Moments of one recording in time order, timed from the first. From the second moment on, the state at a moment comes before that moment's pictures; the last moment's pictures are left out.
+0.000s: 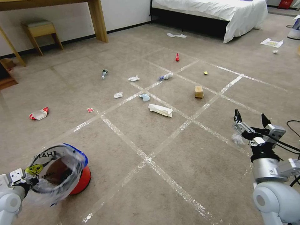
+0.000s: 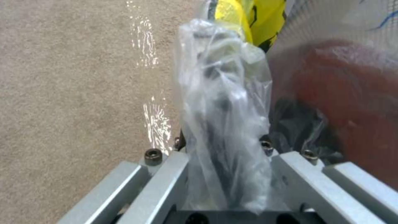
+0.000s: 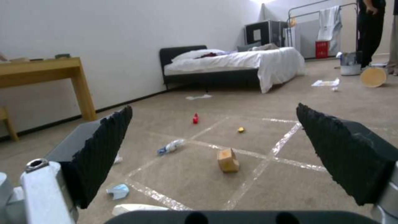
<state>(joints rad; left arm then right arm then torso) 1.48 -1.08 -1.00 -1.75 -0.81 0.73 -0.27 -1.48 1.27 0.78 2.26 0.50 -0.06 0.15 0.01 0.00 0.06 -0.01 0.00</state>
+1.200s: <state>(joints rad) 1.59 -1.06 -1.10 -2.25 -1.10 0.74 -0.40 -1.50 1.25 0.76 2.29 0.52 -0.06 0.16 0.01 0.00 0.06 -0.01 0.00</state>
